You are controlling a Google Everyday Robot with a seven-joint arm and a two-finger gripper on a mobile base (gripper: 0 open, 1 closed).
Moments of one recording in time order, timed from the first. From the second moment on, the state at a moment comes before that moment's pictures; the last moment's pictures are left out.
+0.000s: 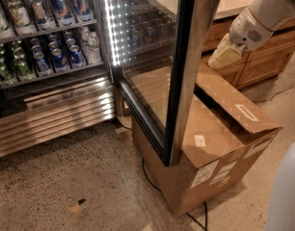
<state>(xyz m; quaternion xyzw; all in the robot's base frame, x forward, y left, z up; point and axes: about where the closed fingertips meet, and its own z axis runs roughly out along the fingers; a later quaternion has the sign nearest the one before) 0.634 -0.208 0.892 -0.59 0.76 0.14 0.22</state>
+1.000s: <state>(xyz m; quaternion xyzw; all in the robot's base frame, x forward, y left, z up) 0.634 -0.208 0.892 -0.59 0.76 0.14 0.22</state>
